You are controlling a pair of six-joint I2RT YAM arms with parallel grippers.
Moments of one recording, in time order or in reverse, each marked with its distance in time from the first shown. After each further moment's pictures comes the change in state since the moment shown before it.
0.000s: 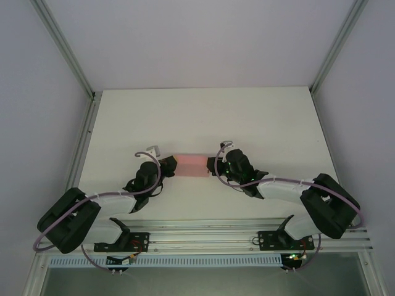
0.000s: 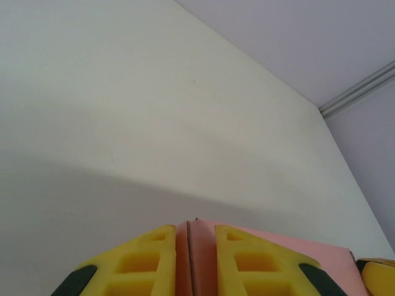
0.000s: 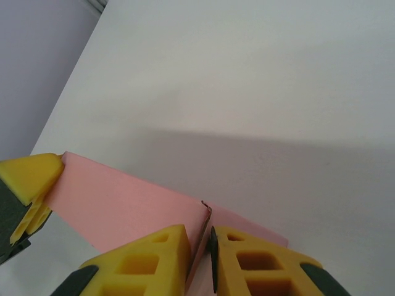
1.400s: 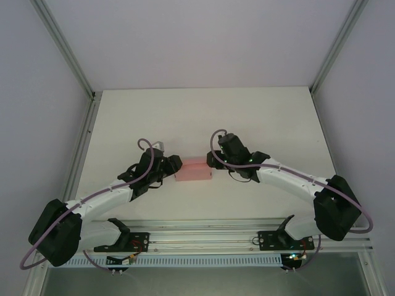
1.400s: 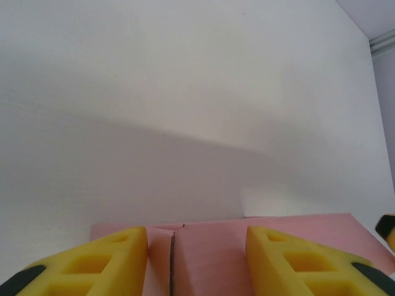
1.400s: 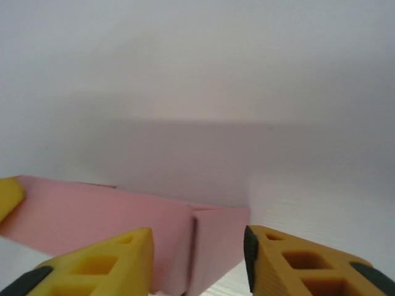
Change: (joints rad) left arm 0.037 -0.145 0.278 -0.710 0.161 -0.100; right arm -0.016 -0.042 0.338 -0.665 0.037 0.002
